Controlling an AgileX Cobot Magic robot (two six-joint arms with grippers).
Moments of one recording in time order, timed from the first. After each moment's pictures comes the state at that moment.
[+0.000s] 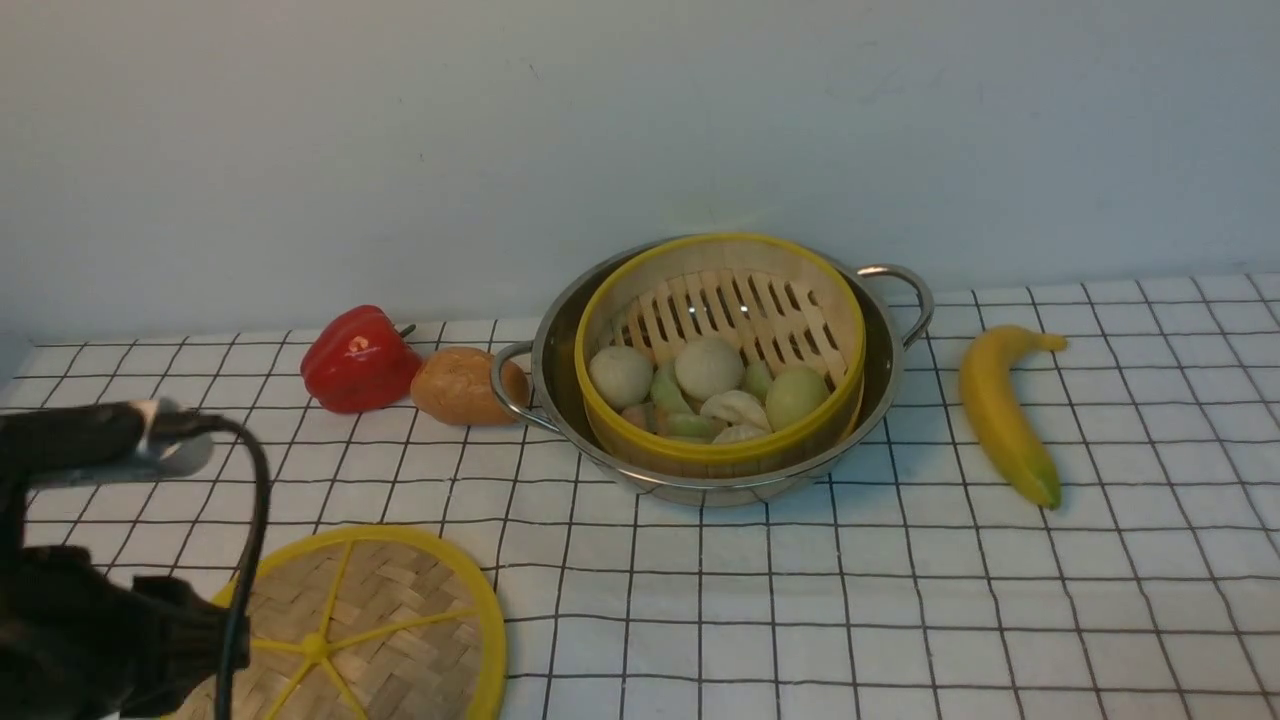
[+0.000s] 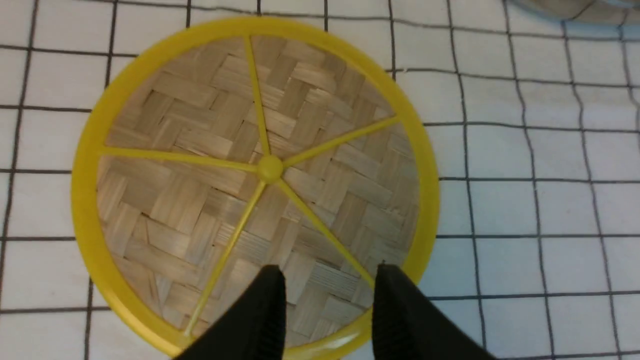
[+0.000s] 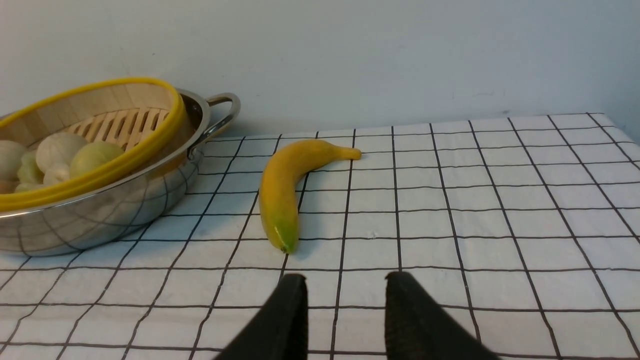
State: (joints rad) right arm 0.07 0.01 0.01 -0.16 0.35 0.36; left arm 0.02 0.95 -0.65 -0.28 0.82 0.18
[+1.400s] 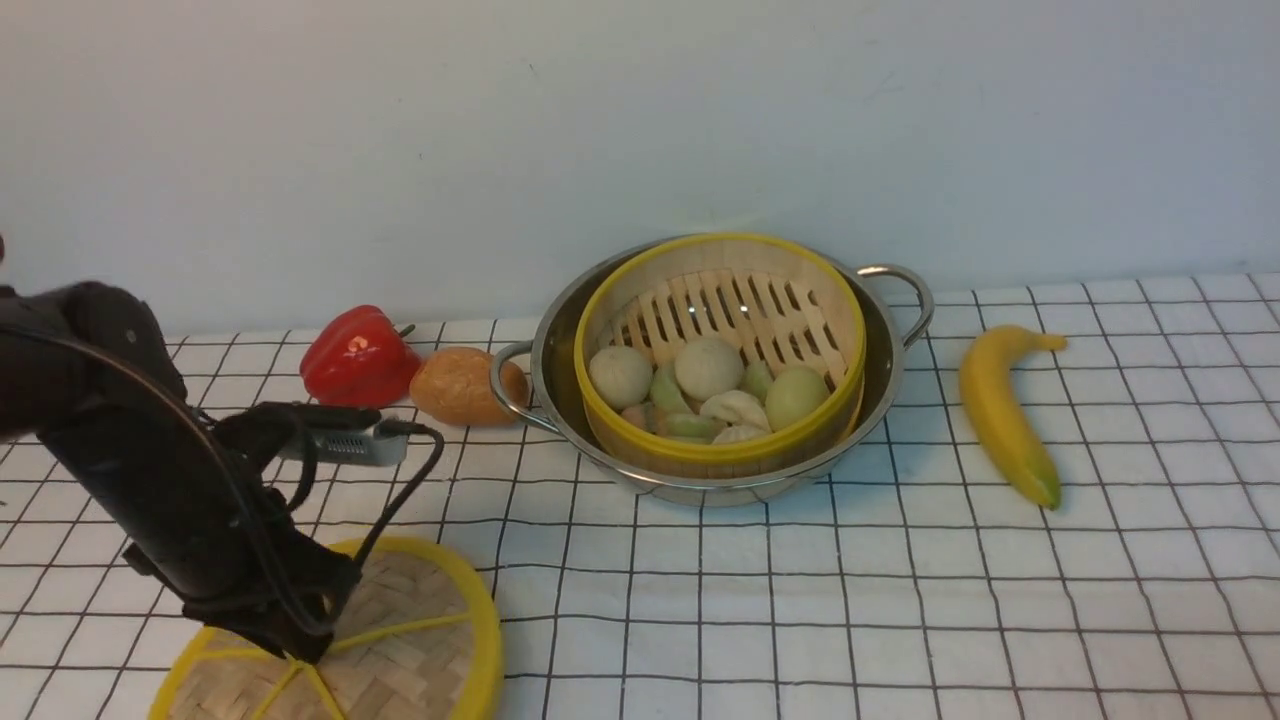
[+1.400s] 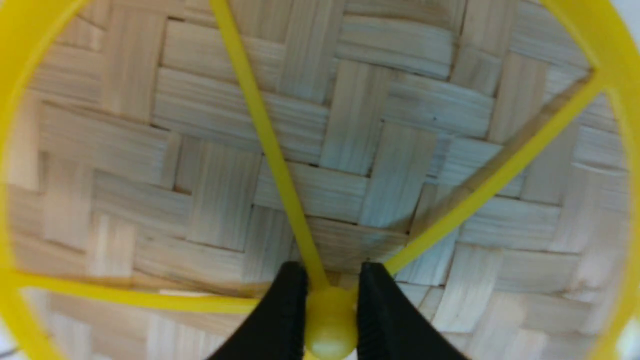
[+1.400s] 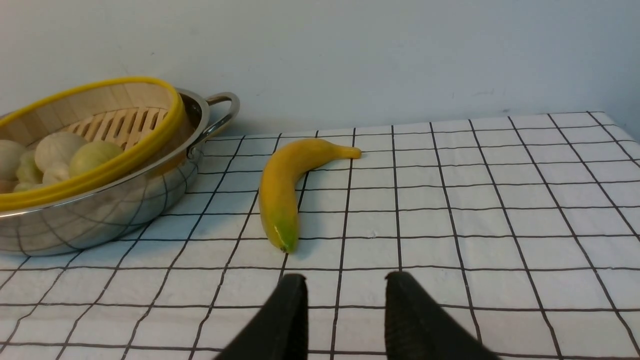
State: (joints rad) right arm 0.07 0.01 0.01 -0.16 0.35 0.36; left arm 0.02 1.71 -1.08 -0.21 1.10 0.41
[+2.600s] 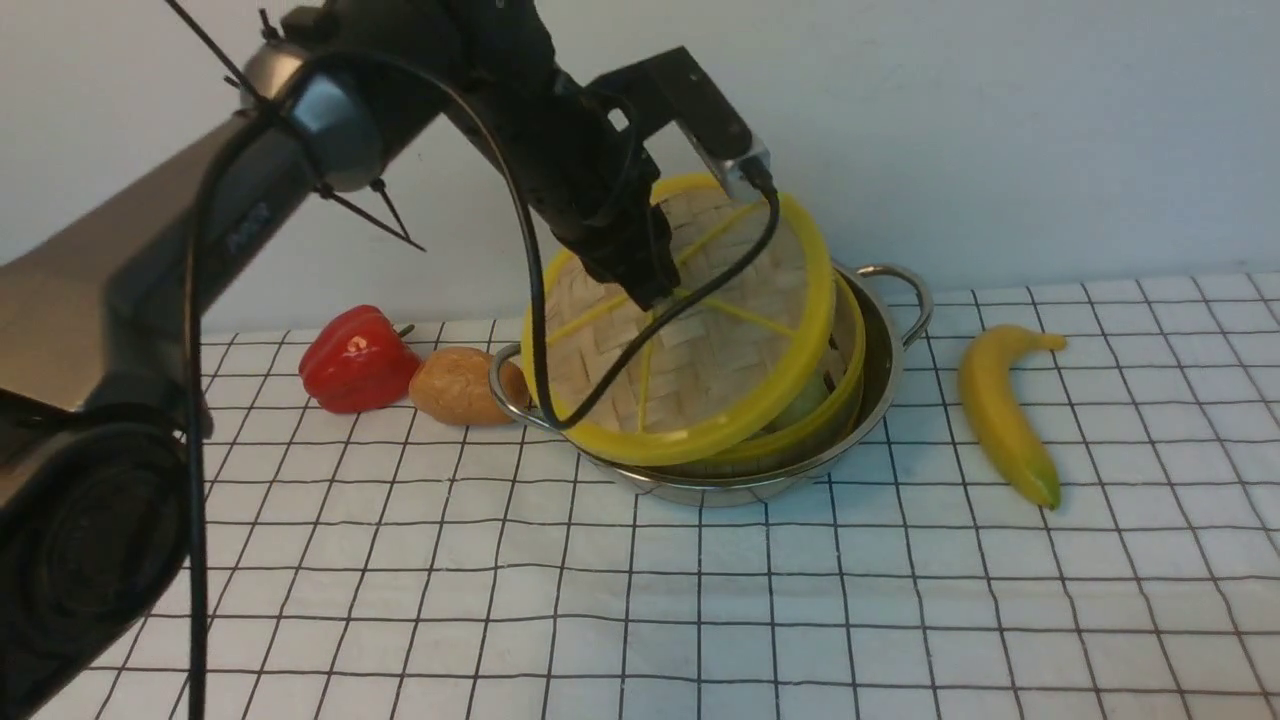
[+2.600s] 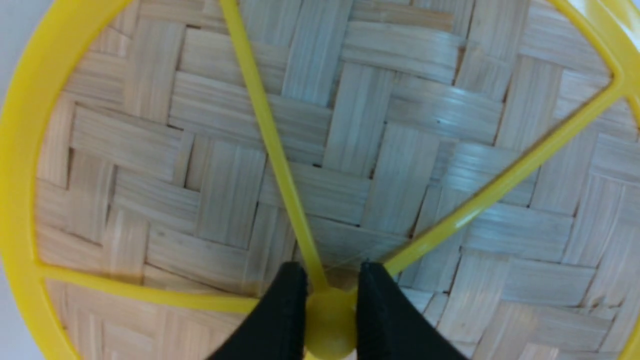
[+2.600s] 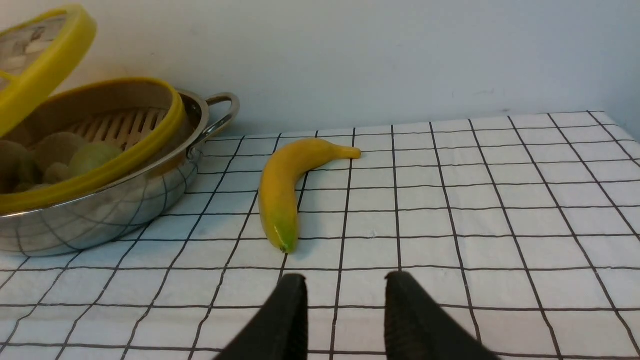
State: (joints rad) right arm 0.07 0.01 0.01 -0.16 0.35 0.37; left arm -0.38 2.17 -2.10 -0.25 1.11 0.88
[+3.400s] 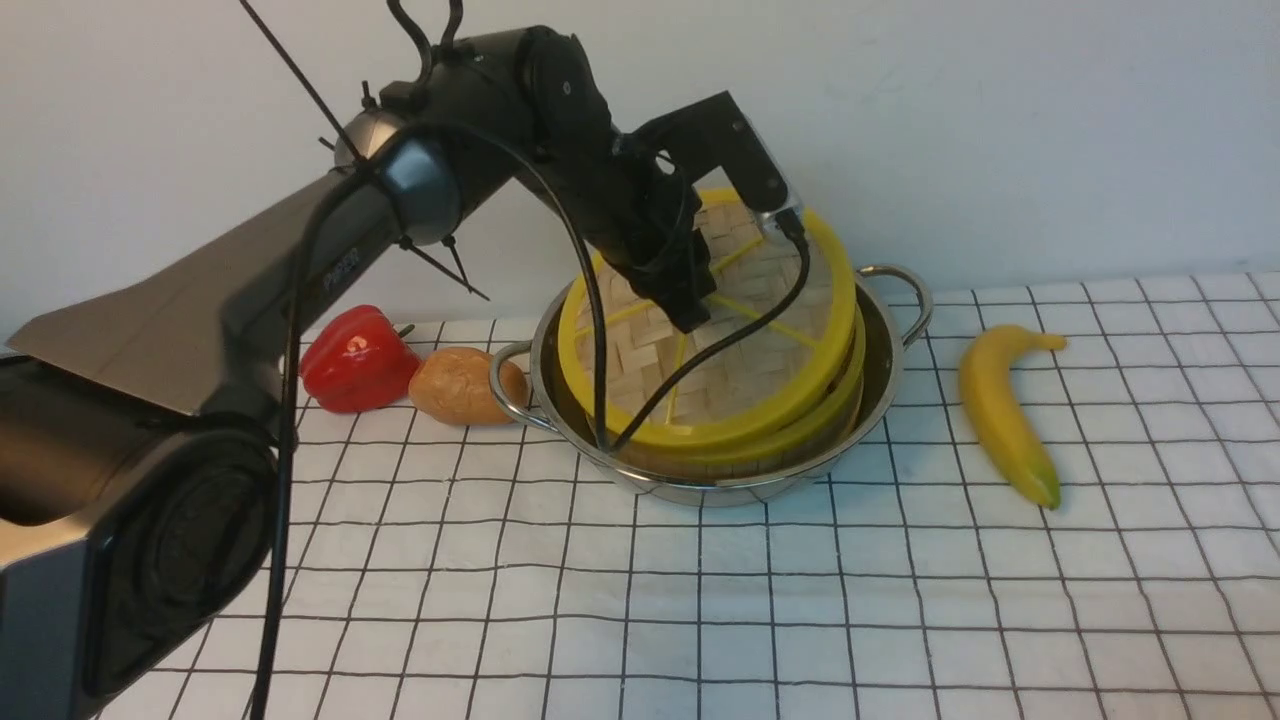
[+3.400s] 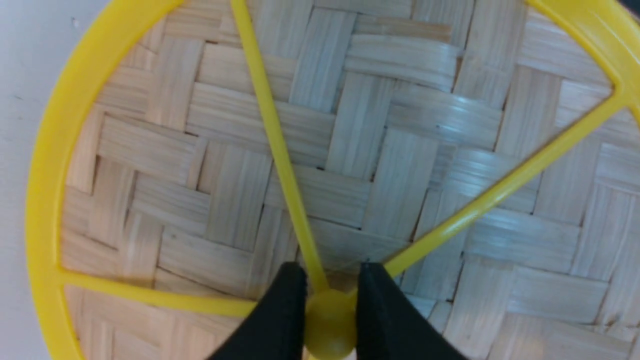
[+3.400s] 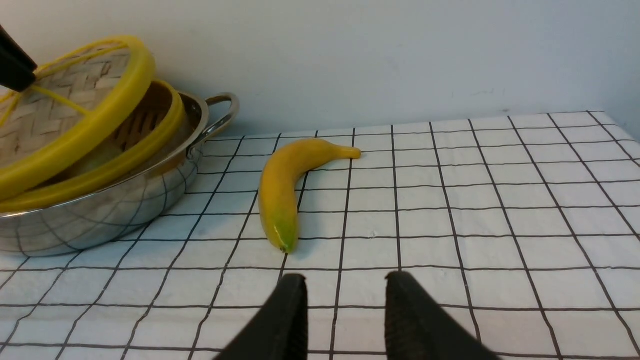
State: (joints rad) right arm 0.07 0.01 0.01 -0.16 0.35 0.37; left arm -0.40 2.26 -2.10 -0.25 0.93 0.93
